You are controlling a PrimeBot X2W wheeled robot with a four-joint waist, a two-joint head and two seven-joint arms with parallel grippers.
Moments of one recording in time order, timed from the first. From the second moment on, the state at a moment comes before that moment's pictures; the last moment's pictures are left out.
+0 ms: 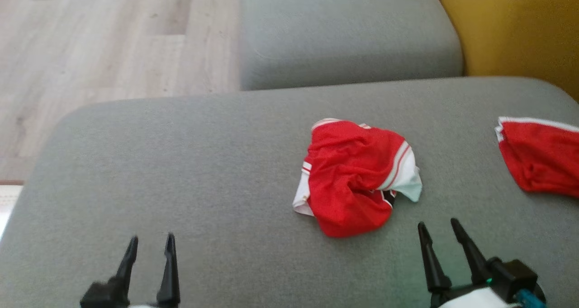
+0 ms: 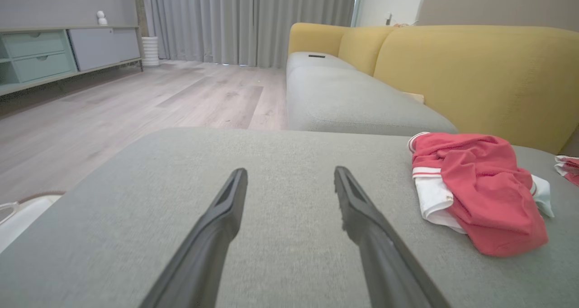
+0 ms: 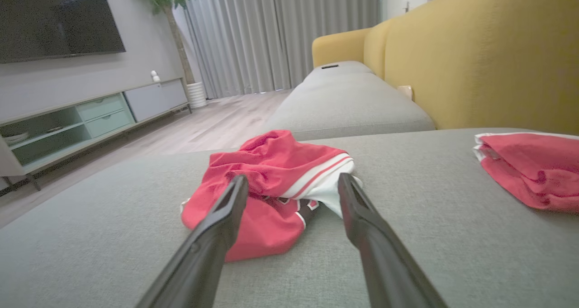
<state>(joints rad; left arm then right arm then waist) 0.24 0.11 -0.16 0.06 -0.20 0.09 -0.25 0.15 -0.09 0.15 0.22 0.22 0.12 -0.26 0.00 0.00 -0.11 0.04</state>
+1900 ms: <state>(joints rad) 0.30 0.06 -0.15 0.03 -0.10 0.05 -0.25 0.19 -0.07 0.17 0.24 0.19 0.12 -0.26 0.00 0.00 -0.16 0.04</state>
